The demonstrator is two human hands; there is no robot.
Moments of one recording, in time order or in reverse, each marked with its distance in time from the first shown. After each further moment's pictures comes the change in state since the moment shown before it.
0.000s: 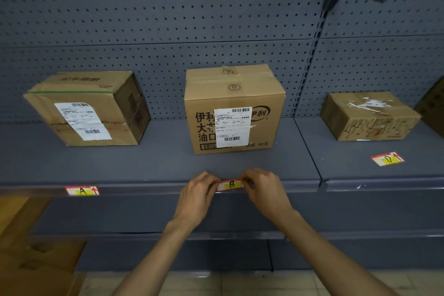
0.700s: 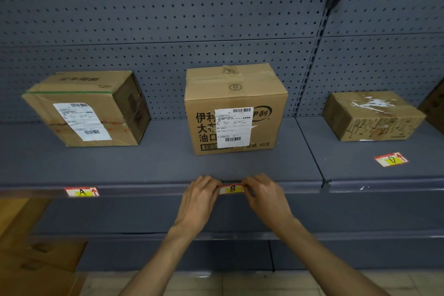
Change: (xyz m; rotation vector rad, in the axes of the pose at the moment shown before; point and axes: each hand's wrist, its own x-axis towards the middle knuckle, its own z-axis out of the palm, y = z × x) left_hand -0.007 0.005 0.002 0.143 0.029 0.112; right_hand -0.012 0.000 0.013 -0.050 0.077 -0.046
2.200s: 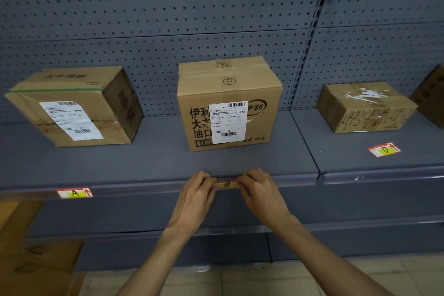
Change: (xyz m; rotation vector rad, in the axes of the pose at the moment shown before) left_hand -0.006 -0.007 0.005 -0.050 0.054 0.052; right_hand -0.006 0.004 0.009 -0.006 0.008 -0.054
